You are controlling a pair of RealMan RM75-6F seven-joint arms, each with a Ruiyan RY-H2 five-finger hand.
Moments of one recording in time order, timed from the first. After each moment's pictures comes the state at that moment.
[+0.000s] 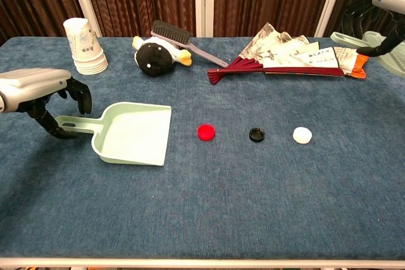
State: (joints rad) left arm -0.60 -1.54 -0.10 -1.49 0.99 0.97 0.42; right arm 0.65 -1.31 0.17 -1.36 -1.32 0.96 -0.21
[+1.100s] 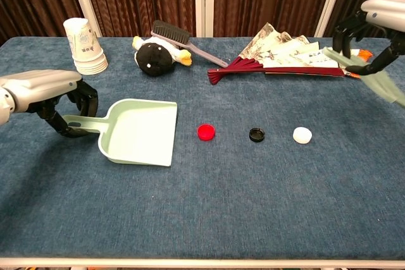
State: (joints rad) left arm -0.64 -1.53 -0.10 -1.48 1.01 0.91 0.38; right arm 0.64 -1.32 0.13 -1.41 -1.37 0.96 -0.02
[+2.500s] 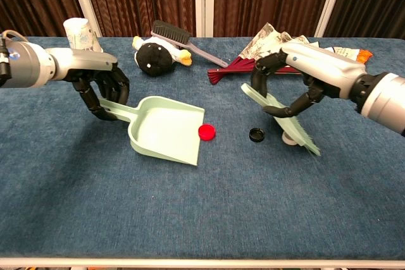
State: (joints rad) left arm -0.95 -1.42 -0.10 -1.55 0.62 0.67 0.35; right arm 0.67 -1.65 0.07 -1.21 -1.59 1.10 0.25
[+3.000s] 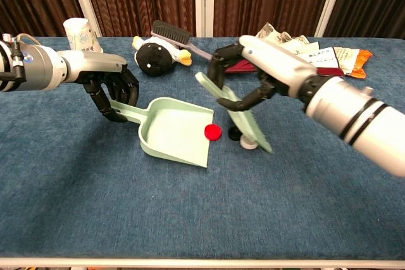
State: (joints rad) left arm -0.99 -1.46 -0.08 -1.54 0.61 0.69 0.33; right arm 0.73 -1.85 0.14 -1.10 -1.57 1.13 0.28
